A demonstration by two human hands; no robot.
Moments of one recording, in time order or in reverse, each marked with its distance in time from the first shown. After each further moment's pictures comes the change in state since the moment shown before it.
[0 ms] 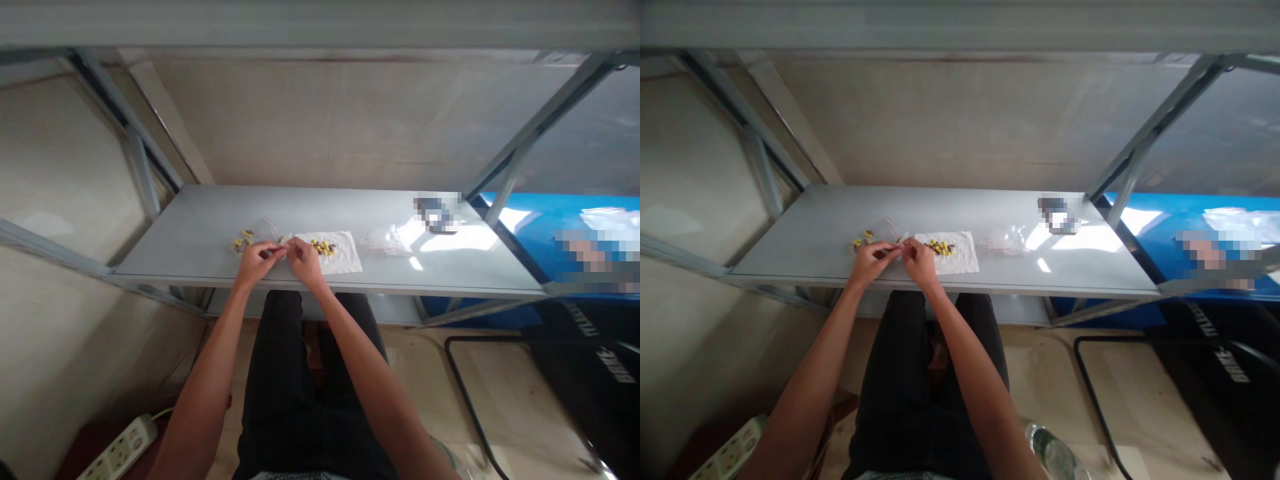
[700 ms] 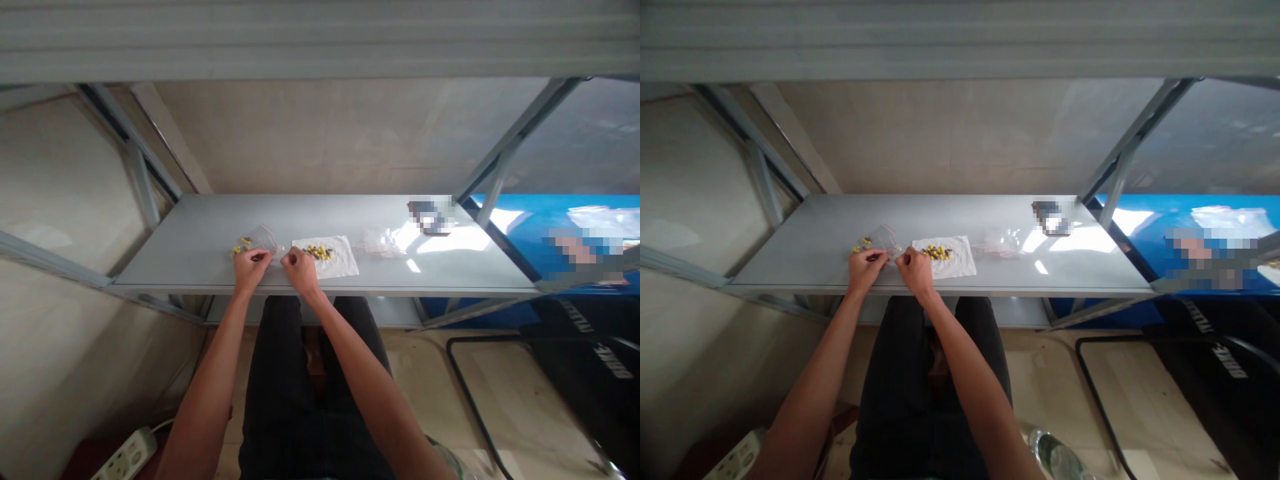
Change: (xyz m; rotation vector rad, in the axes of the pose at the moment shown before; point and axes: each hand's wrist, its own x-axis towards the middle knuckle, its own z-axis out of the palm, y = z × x) left_hand -0.001 -0.015 0.006 -0.026 0.267 -0.091; right_hand -0.005 -0.007 0.008 -0.297 0.101 0.060
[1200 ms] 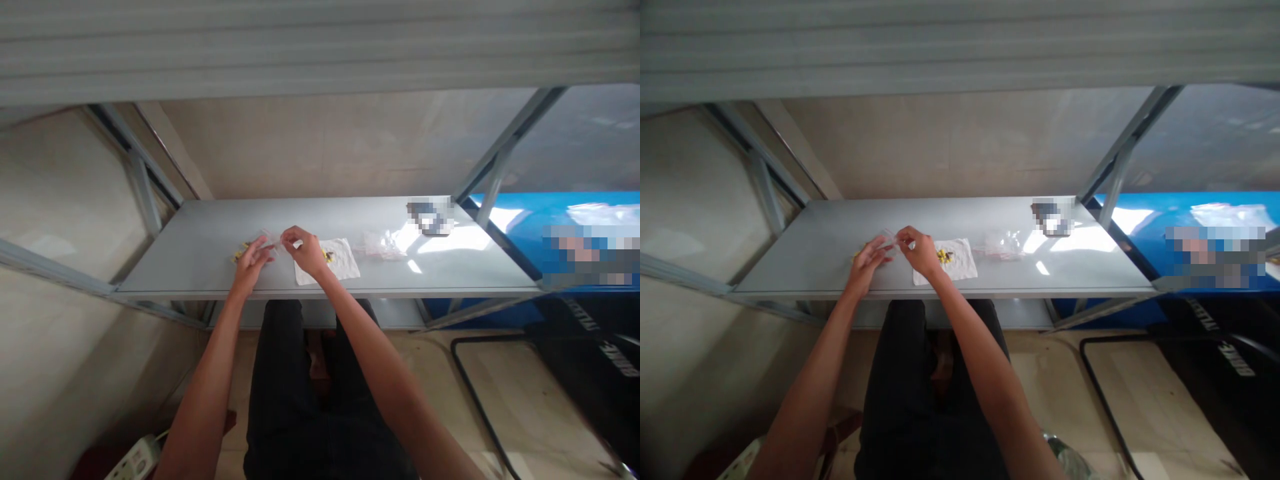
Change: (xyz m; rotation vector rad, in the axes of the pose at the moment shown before) left_hand 0.011 -0.003 -0.006 -0.432 -0.137 -0.109; right_hand 0.049 -0.012 -0.036 0.329 -0.135 -0.160
